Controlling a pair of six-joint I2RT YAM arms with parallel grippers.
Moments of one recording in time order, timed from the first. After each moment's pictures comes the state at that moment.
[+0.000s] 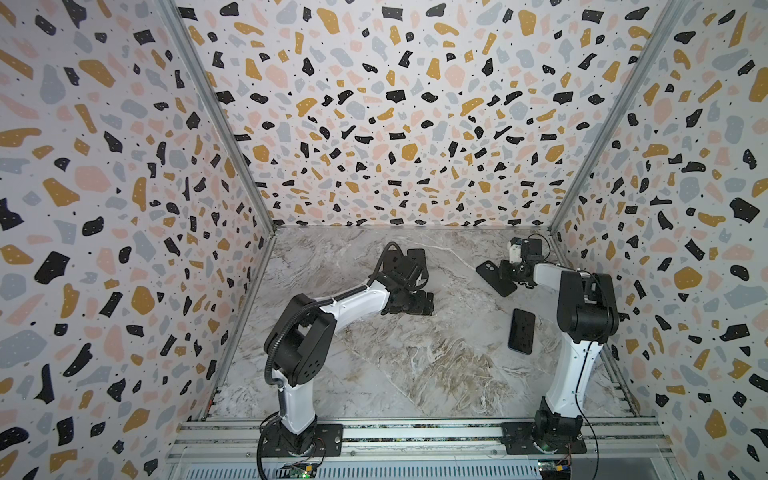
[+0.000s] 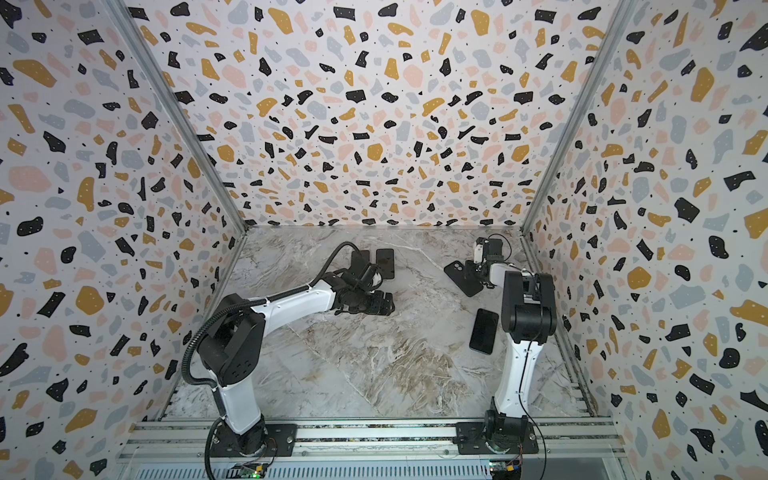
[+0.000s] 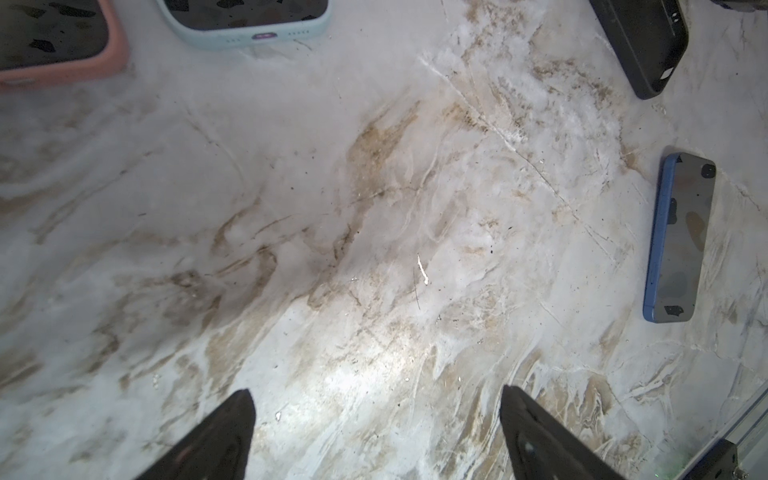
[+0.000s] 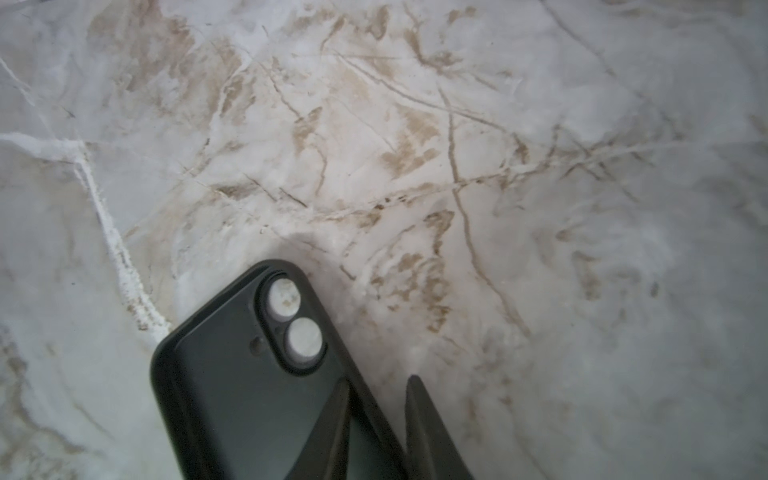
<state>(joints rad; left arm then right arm) -0.69 1.87 1.33 -0.51 0.18 -0.48 -0.05 2.11 1.36 -0.14 -0.22 0.05</state>
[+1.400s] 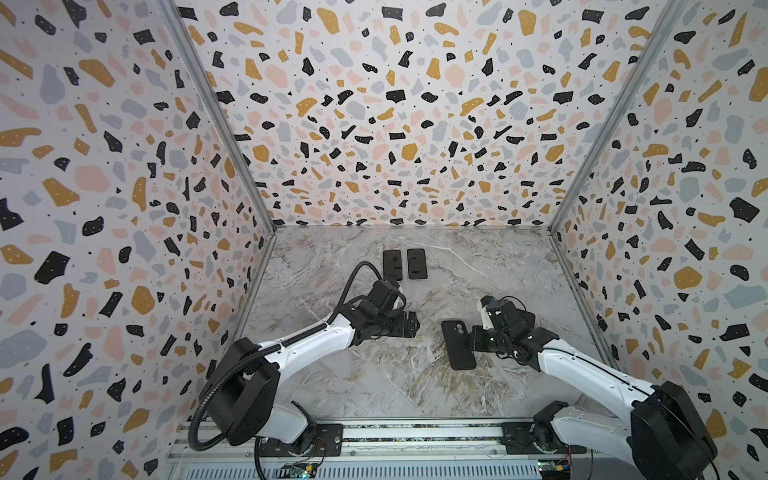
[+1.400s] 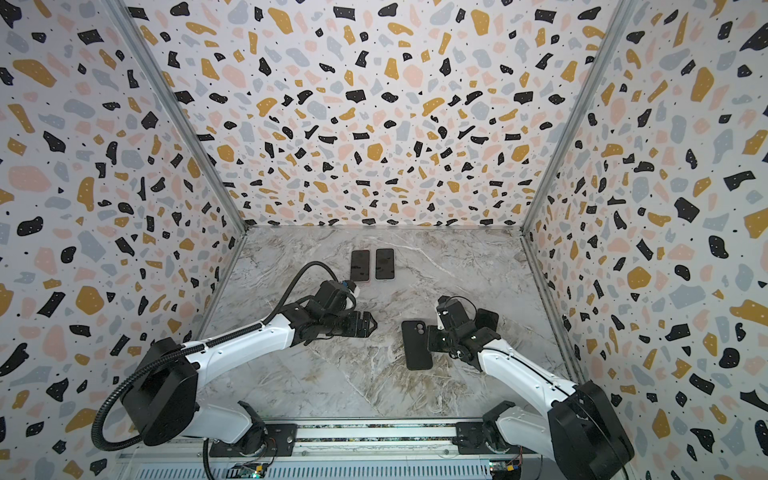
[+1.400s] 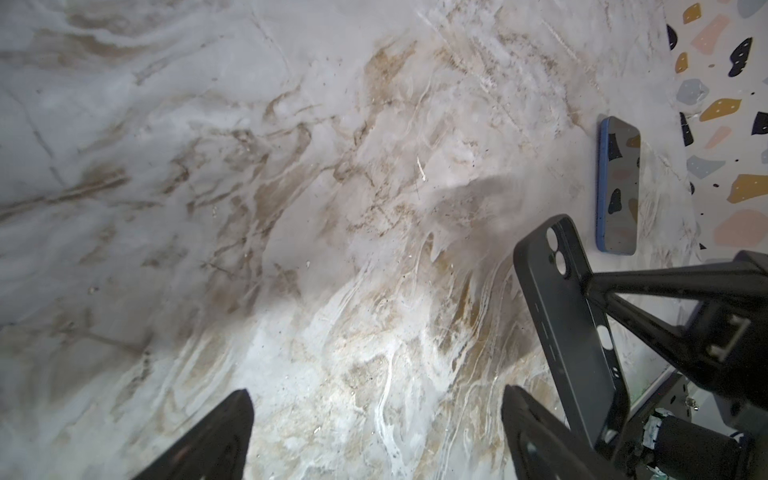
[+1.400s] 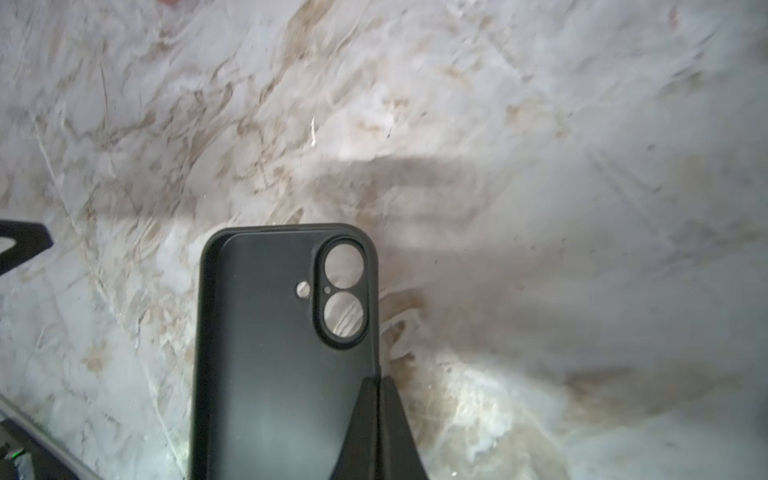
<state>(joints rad) -0.70 1.44 0.87 -0.36 0.17 -0.56 0.58 1.13 0.56 -0.35 -0.13 0.59</state>
